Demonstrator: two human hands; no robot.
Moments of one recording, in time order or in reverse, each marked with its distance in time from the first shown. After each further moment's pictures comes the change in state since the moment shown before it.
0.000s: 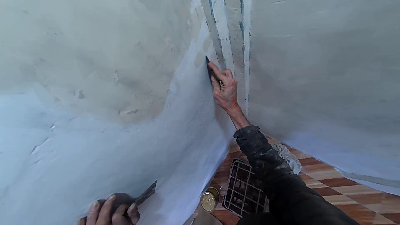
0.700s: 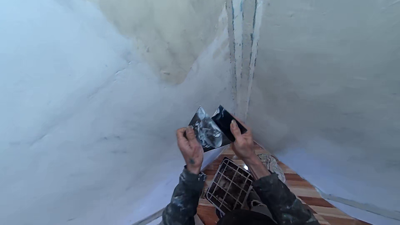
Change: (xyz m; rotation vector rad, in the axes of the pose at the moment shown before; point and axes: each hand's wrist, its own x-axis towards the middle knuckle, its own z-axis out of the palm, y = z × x) left_hand 0.141 0.220 -0.013 -1.177 0.110 -1.235; right_hand -0.159 -0.078 -0.095 0.873 -0.171 0.252
